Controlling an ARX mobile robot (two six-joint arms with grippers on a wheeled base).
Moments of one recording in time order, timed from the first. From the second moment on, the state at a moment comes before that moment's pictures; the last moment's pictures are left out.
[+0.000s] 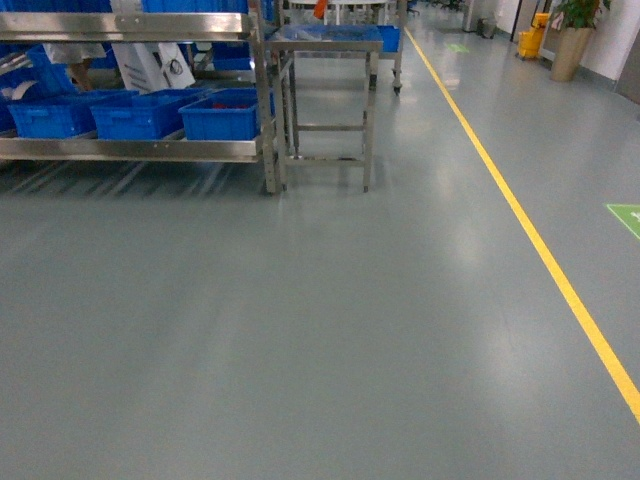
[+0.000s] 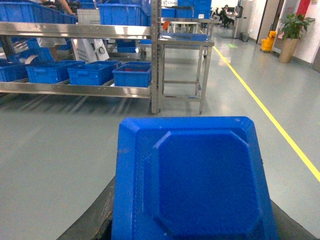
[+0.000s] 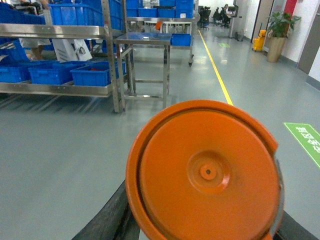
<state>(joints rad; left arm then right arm) 0.00 0.01 0.01 -0.01 0.00 0.00 0.00 0.00 0.01 -0.01 0.00 0.00</state>
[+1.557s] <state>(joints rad) 0.00 0.01 0.01 -0.01 0.00 0.00 0.00 0.00 0.01 -0.01 0.00 0.00</state>
